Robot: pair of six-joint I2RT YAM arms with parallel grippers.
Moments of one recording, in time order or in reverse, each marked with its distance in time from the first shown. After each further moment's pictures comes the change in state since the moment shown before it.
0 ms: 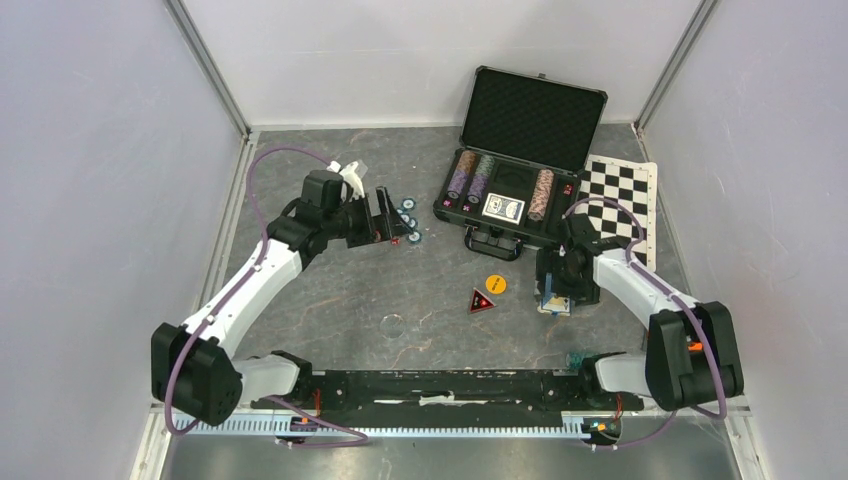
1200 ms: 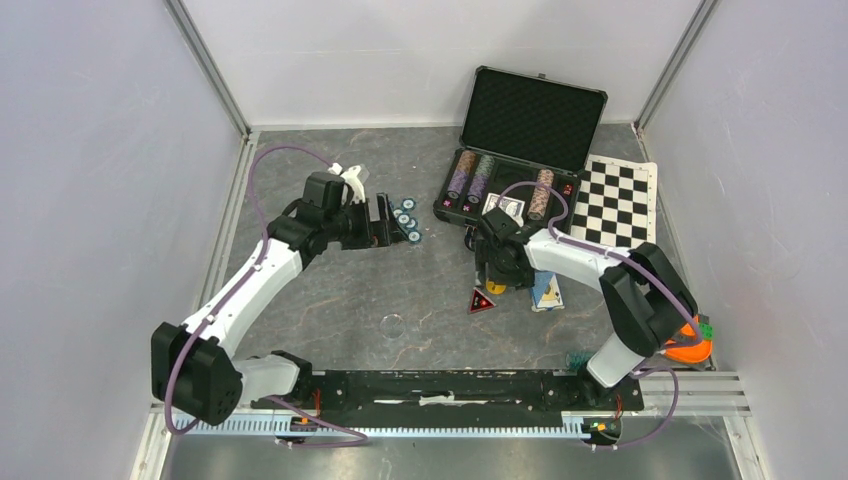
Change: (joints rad) left arm -0.003 -0.020 -0.005 -0.069 -0.055 0.103; right arm 0.442 0.330 0.259 0.104 0.122 0.296
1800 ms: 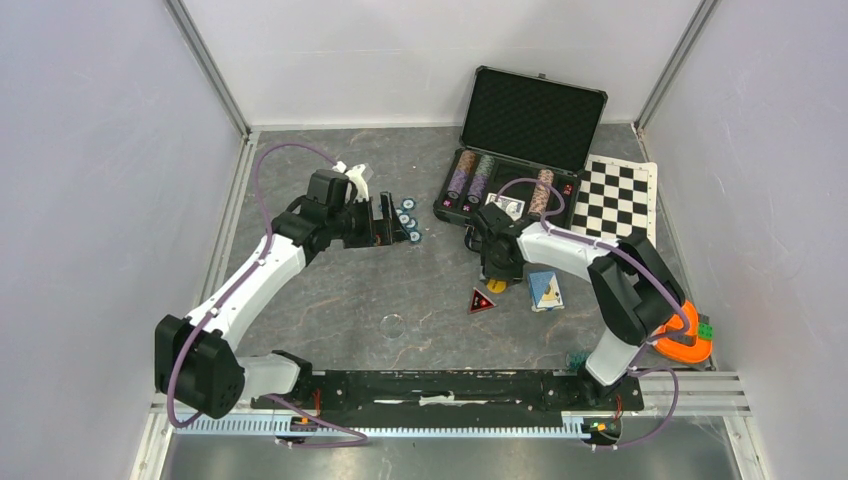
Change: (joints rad) left arm -0.011 0.042 0.026 -0.007 0.000 0.003; right arm -0.002 0.082 0.058 -0.006 0.029 0.052
